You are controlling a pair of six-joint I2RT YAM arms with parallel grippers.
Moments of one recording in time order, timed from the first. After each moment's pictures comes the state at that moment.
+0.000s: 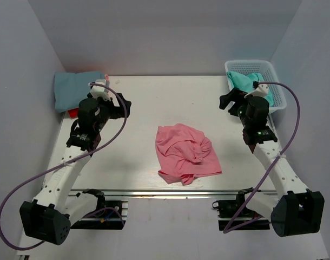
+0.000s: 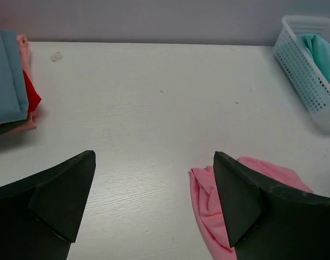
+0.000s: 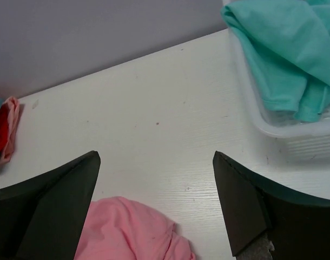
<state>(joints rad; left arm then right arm) -0.25 1.01 0.91 -0.06 0.03 -0.22 0.16 1.09 0.85 0.05 0.07 0.42</state>
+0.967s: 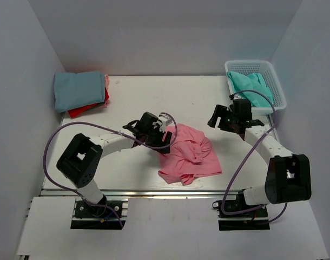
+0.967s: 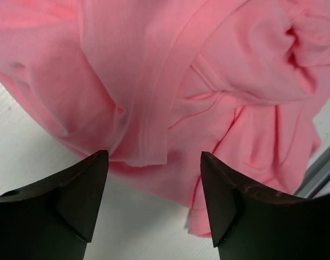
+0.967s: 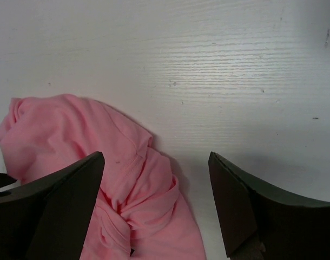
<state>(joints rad) -0.64 1.66 0.96 -0.18 0.33 -0.16 0.16 1.39 0.88 -0.24 -0.16 0.35</state>
